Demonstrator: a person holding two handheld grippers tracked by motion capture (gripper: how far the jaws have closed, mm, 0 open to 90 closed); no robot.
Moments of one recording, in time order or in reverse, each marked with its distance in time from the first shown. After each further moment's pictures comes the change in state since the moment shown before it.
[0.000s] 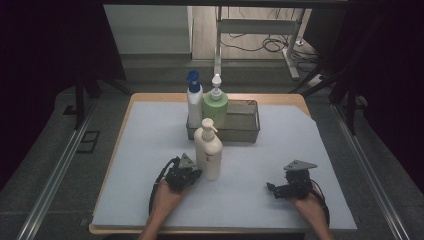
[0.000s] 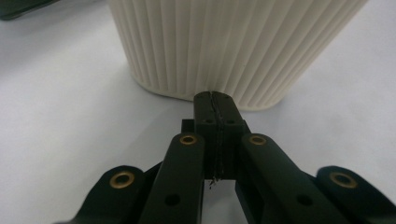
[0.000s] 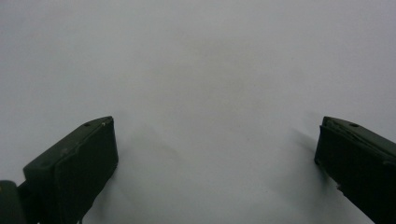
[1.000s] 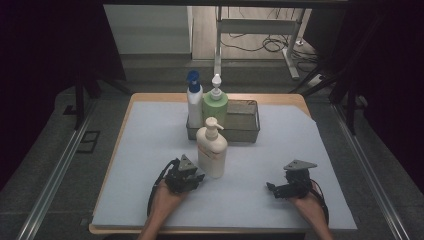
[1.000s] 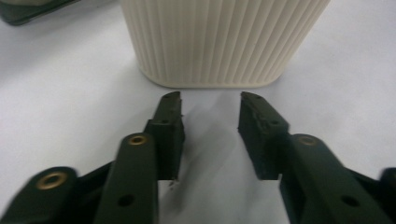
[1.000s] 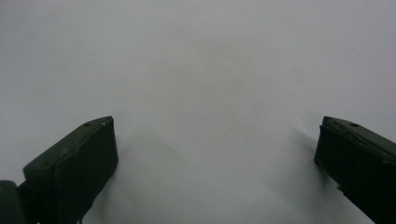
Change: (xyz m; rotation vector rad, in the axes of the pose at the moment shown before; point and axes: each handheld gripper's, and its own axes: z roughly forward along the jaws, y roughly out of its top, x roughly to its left) left arm -0.005 -0.003 -0.008 -0.012 0.042 0.006; right arm 0.000 0.001 0.000 0.006 -0.001 0.001
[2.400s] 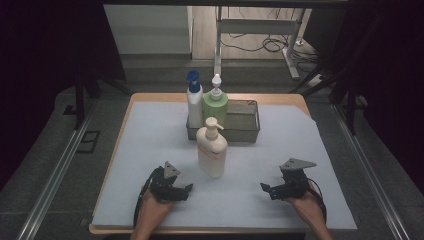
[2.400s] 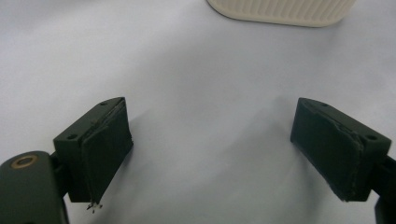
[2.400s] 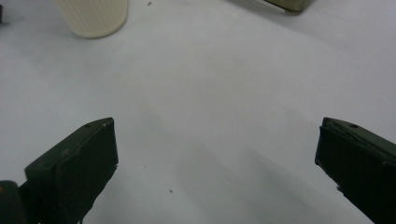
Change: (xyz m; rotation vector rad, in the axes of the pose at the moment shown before) left arm 0.010 -0.035 -0.023 0.035 0.122 -0.084; right arm 0.022 0.021 -0.018 -0.073 0.108 -0.039
